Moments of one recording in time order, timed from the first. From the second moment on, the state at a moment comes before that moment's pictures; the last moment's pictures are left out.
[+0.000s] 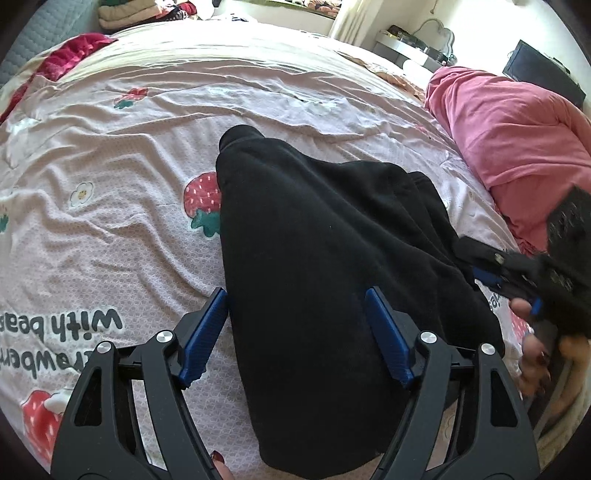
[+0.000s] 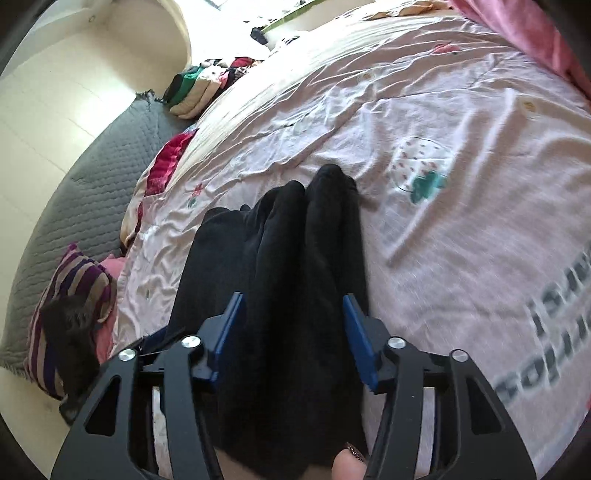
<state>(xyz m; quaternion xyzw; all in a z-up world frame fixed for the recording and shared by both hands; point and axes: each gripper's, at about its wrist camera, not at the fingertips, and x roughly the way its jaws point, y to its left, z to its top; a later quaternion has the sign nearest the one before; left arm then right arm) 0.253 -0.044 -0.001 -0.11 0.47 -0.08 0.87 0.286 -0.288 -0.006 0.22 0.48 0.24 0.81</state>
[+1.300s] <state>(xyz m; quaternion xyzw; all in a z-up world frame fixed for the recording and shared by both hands) 0.223 -0.068 0.005 -0.06 0.46 -0.07 0.88 0.248 -0.294 0.001 0.14 0.45 0.22 0.85</state>
